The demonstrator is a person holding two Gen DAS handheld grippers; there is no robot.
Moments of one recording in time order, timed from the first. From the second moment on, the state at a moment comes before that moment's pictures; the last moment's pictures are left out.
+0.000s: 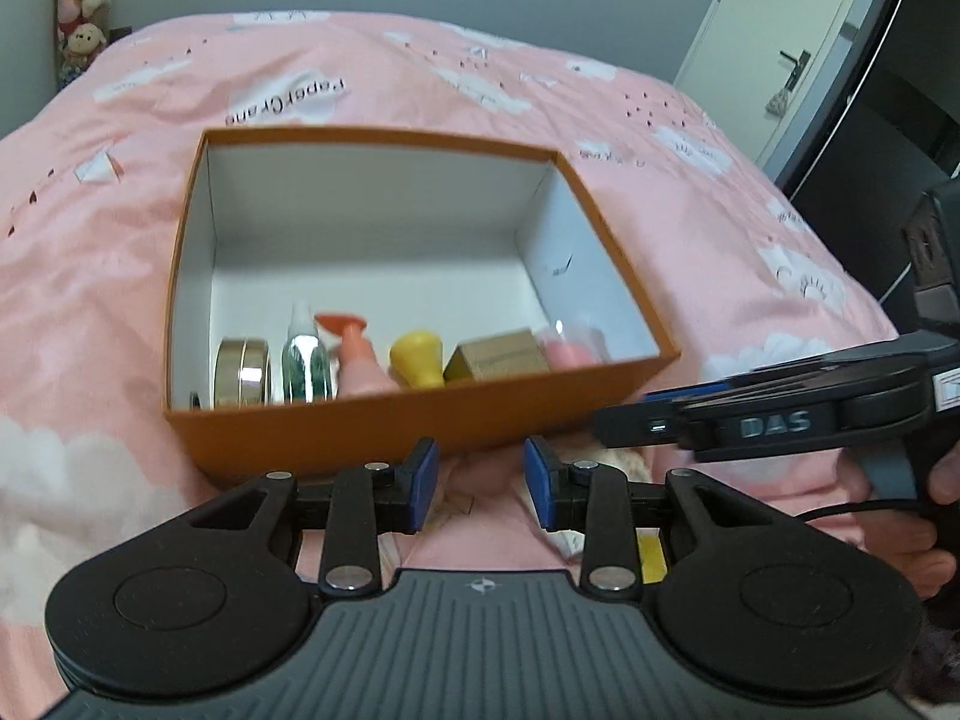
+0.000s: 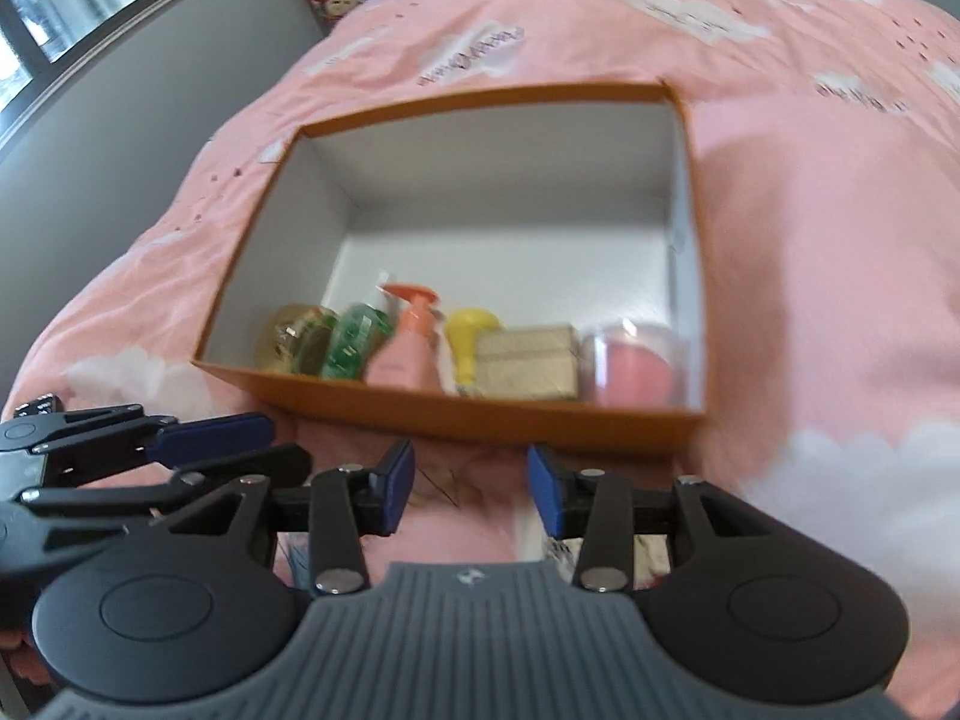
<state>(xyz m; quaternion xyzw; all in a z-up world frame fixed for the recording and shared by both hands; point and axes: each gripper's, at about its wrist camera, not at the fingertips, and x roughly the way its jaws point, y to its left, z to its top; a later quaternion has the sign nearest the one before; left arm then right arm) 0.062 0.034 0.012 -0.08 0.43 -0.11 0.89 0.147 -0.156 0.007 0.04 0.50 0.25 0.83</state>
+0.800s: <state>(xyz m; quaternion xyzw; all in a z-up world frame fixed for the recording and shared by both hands) 0.059 -0.010 -0.075 -0.06 0.55 -0.20 0.81 0.106 -0.191 -0.073 -0.02 0.60 0.19 0.77</state>
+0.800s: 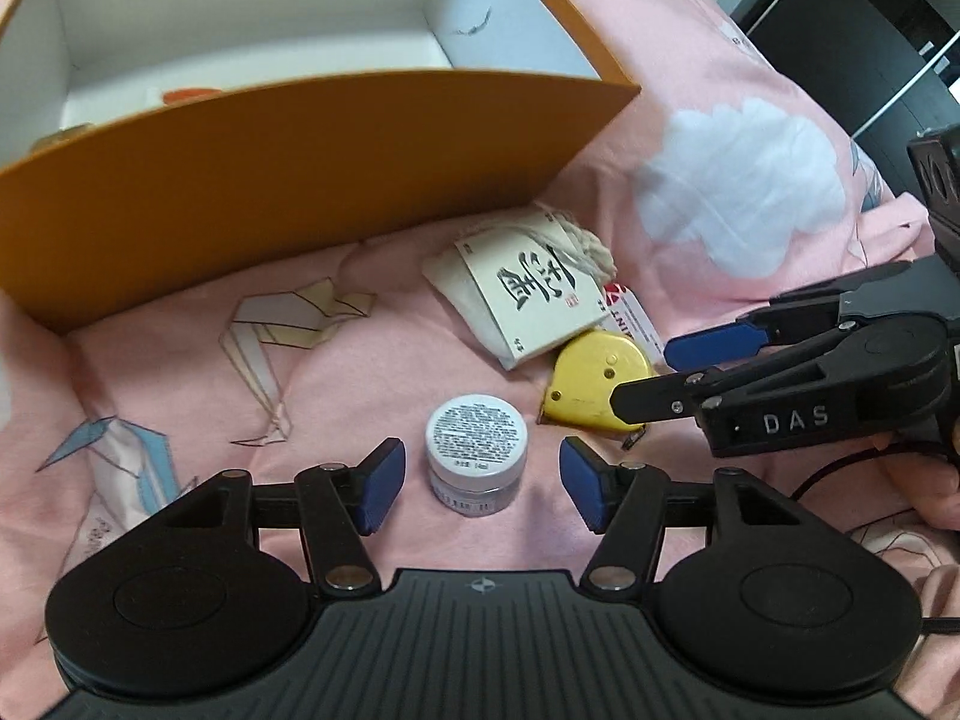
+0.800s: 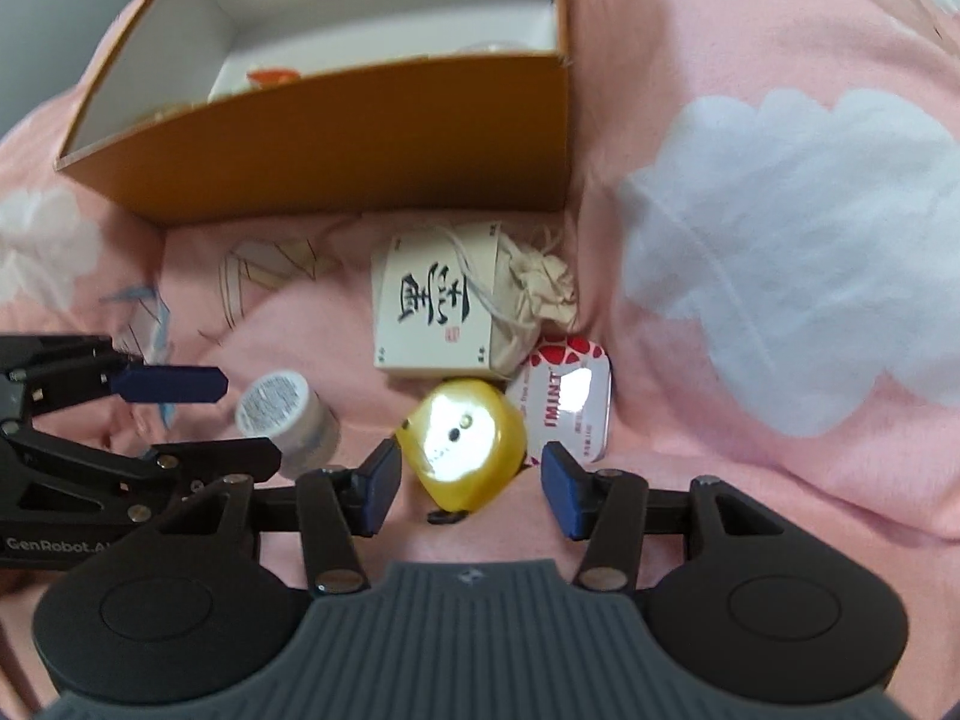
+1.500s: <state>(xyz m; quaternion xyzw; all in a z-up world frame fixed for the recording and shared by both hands) 0.063 -0.015 -0.097 -0.06 0.57 -0.18 0.80 0.105 -0.149 -0.092 -0.19 0.58 0.25 0.75</state>
